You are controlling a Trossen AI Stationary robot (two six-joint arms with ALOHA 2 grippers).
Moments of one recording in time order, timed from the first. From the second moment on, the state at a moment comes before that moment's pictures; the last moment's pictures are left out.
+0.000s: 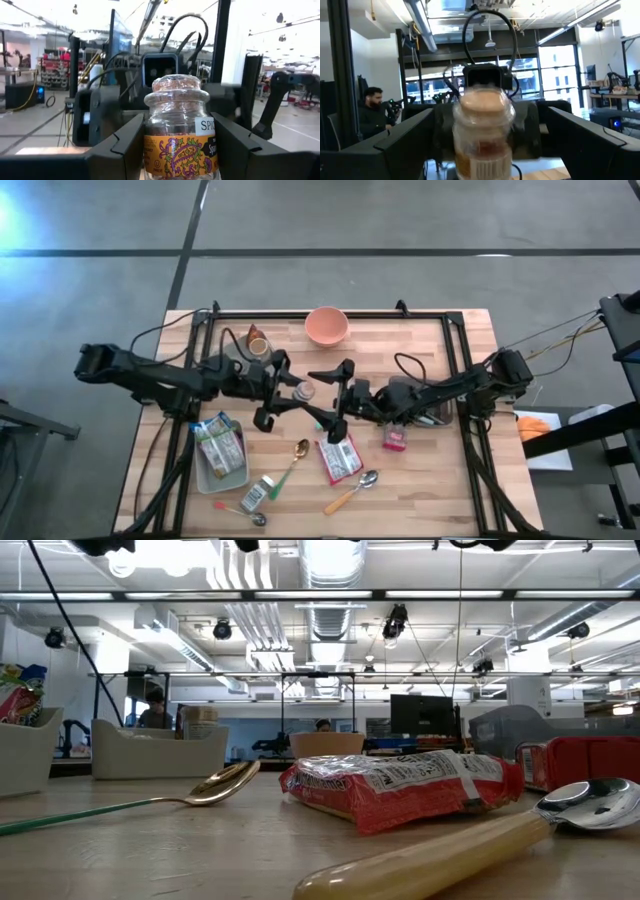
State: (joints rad) left arm -0.10 1.22 0.71 0.72 0.11 -0.08; right arm 0.24 1.72 1.06 1.09 0.39 -0.01
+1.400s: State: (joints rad) left arm -0.10 1.25 0.72 0.74 0.15 -0.08; right arm 0.22 1.72 1.05 1.08 0.33 -0.04
